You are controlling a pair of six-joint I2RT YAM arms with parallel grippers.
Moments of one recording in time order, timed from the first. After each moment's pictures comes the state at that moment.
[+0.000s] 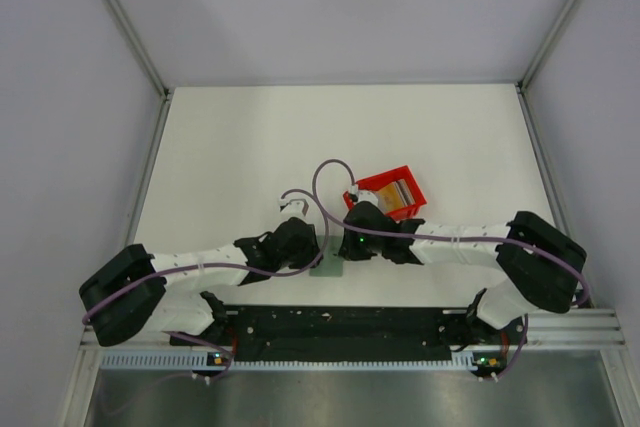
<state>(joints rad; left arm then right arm) -0.95 1.25 0.45 -0.03 -0.20 -0.85 1.01 1.50 0.71 -0.07 0.08 0.83</state>
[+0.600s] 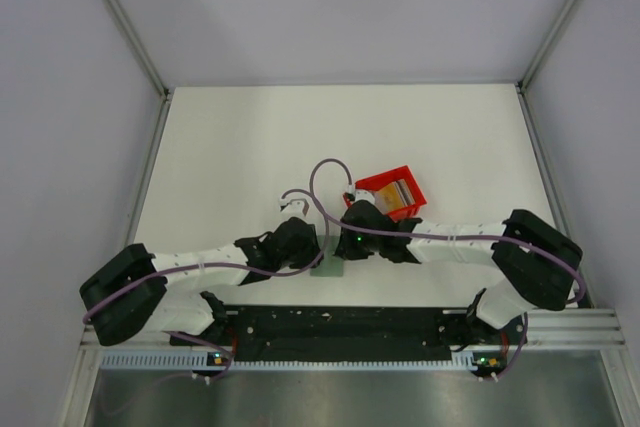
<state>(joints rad) -0.95 1.26 0.45 -0.02 -0.19 -0.85 1.01 1.52 0.73 -0.04 0.05 0.83</state>
